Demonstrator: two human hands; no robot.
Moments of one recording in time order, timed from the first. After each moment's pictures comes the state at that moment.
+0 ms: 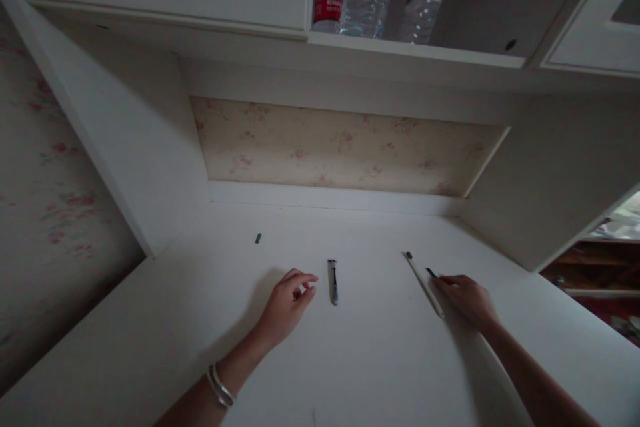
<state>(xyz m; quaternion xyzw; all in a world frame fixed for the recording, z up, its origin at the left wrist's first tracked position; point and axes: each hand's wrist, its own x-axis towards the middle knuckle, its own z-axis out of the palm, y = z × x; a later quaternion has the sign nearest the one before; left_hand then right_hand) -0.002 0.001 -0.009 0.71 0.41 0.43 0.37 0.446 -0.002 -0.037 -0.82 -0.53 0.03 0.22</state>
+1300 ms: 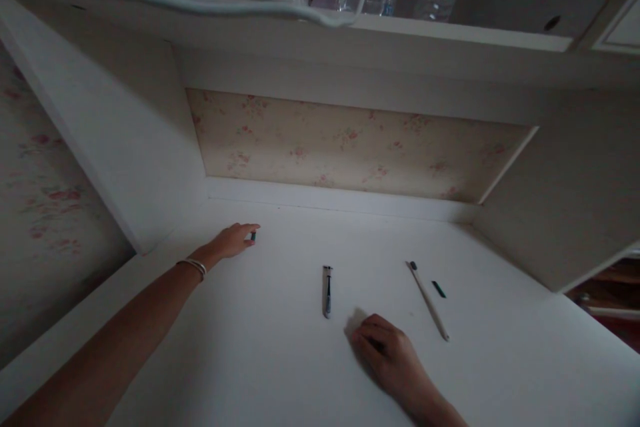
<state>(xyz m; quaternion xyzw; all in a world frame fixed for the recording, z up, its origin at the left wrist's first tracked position) -0.141 0.188 -0.024 0.79 0.55 0.20 0.18 0.252 -0.050 -0.022 -0.53 -0.75 0.24 0.31</state>
